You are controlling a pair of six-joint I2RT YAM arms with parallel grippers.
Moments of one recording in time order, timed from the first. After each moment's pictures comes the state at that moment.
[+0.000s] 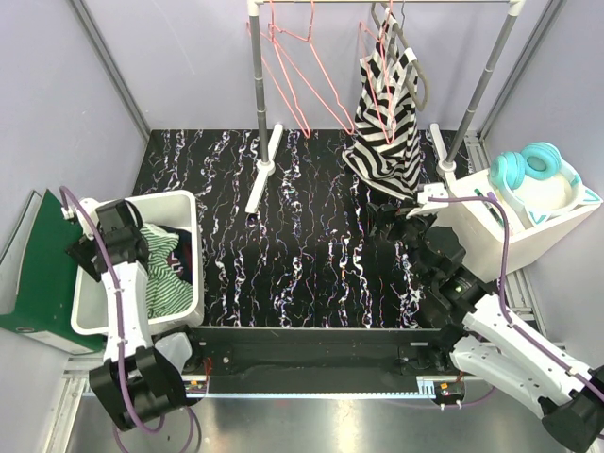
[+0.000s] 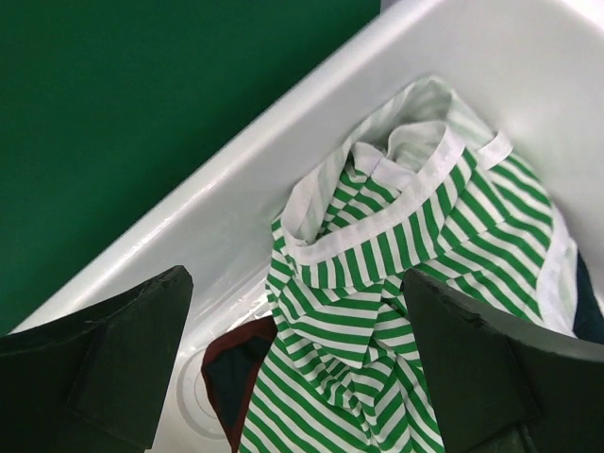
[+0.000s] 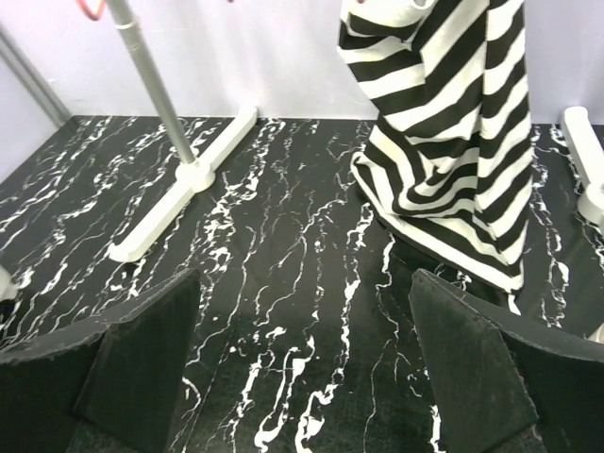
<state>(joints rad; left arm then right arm) 0.38 0.96 0.79 -0.52 -0.65 -0.30 0.68 0.75 0.61 0.15 0.43 0.16</state>
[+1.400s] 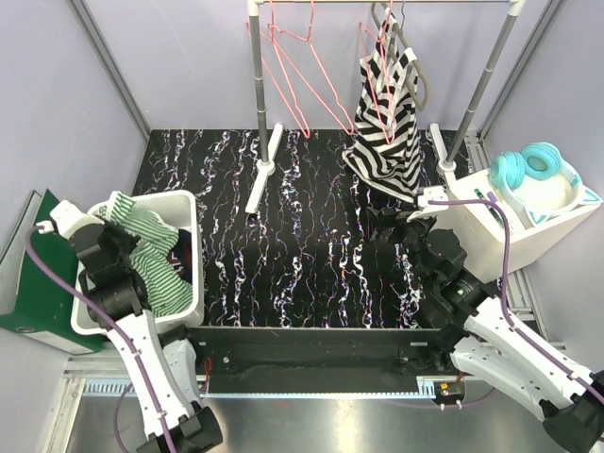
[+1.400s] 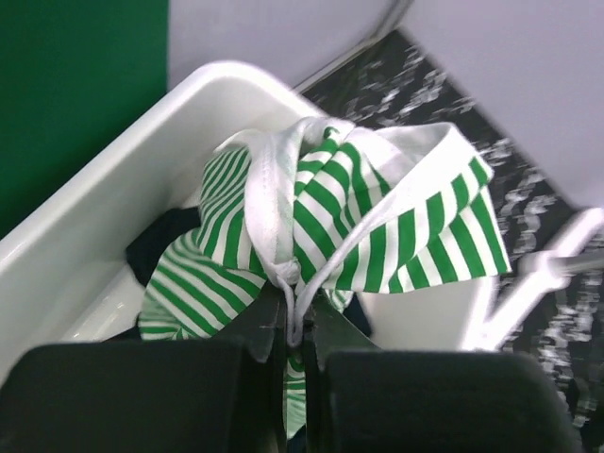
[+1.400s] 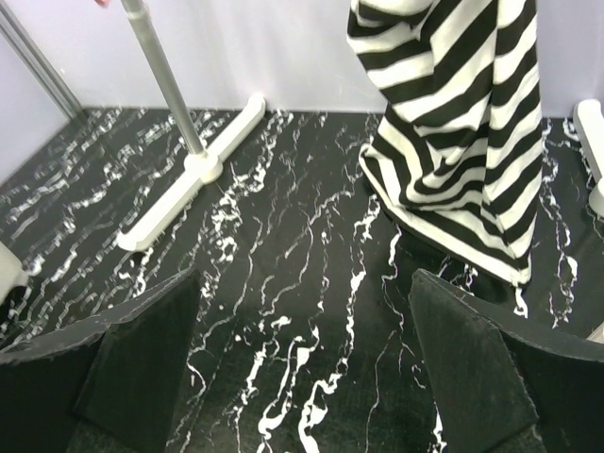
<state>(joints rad) 0.52 0.62 0.81 -0.53 -0.08 -0.39 0.68 0.70 0.59 0.13 0.40 0.17</state>
